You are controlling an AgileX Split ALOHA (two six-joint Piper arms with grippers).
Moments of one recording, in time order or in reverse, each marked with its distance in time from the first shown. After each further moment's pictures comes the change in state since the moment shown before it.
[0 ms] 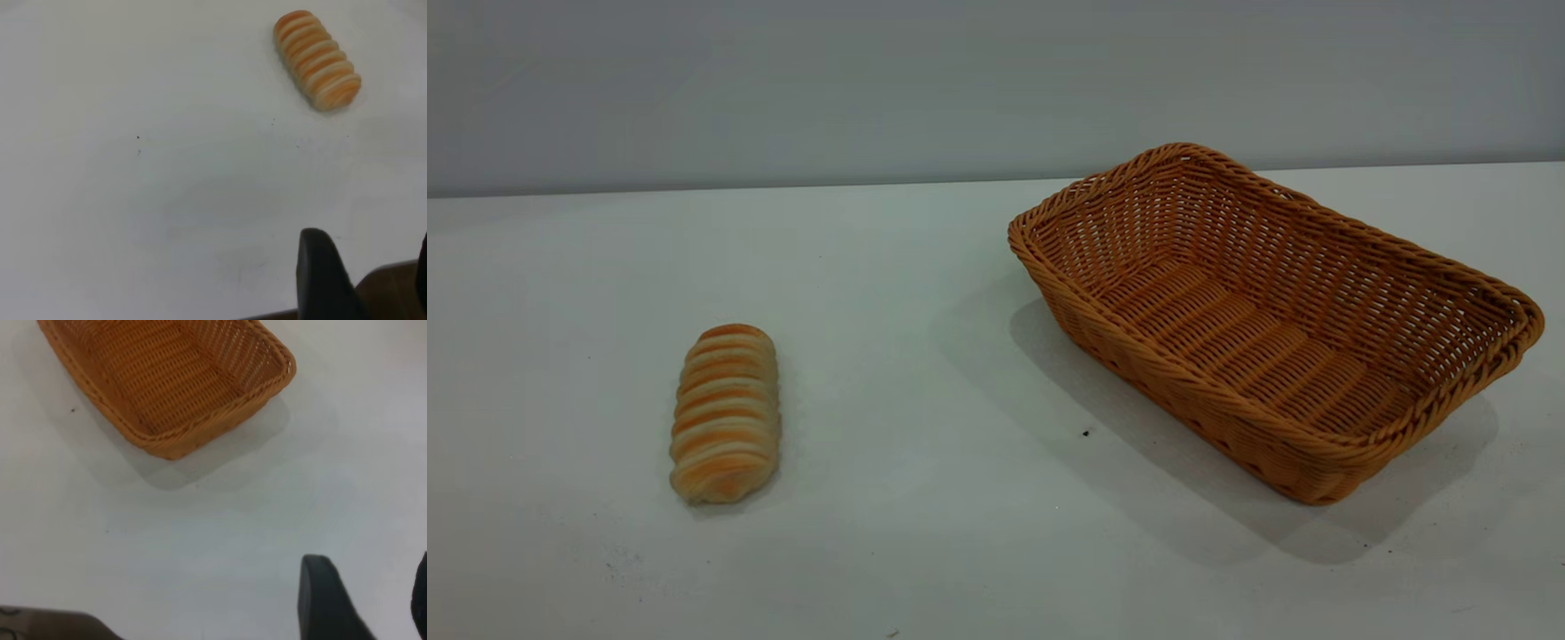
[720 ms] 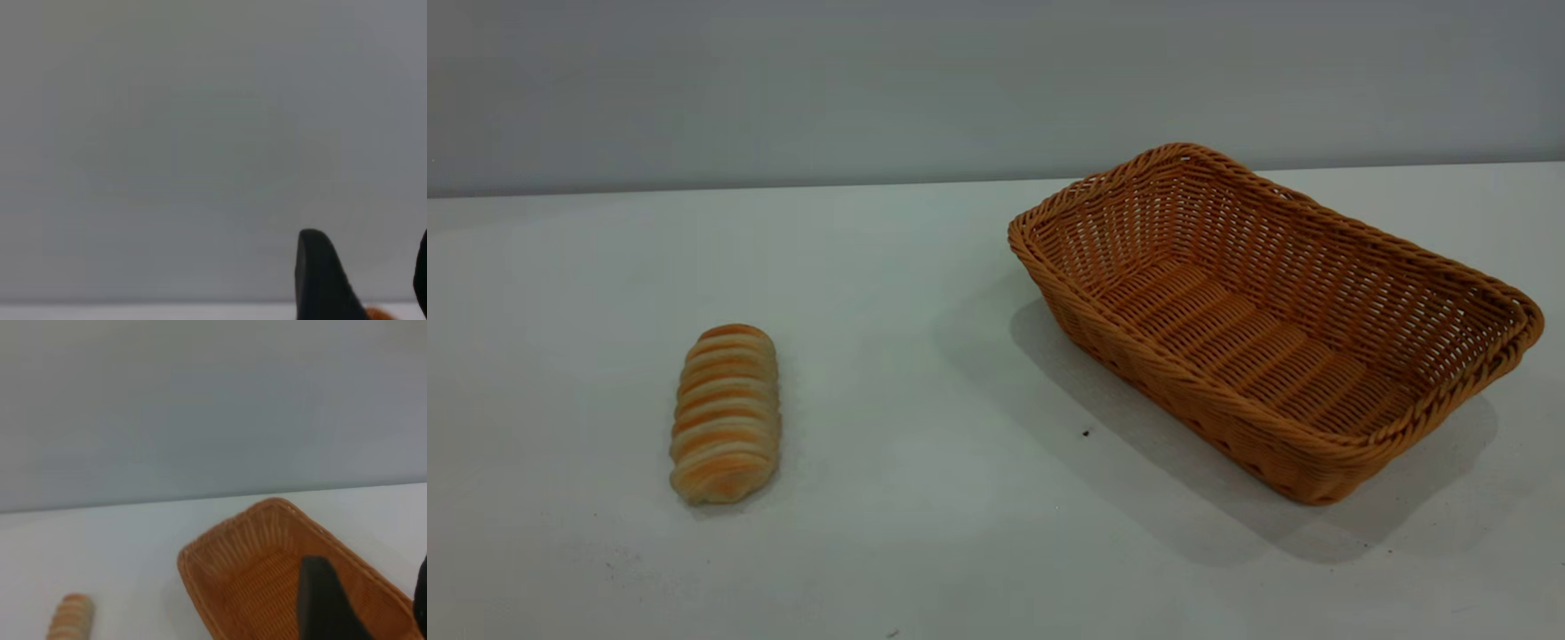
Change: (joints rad) left arm 0.000 0.214 -0.247 -0.248 -0.665 -0.104; right arm 0.004 0.298 -0.082 0.486 -0.565 -0.181
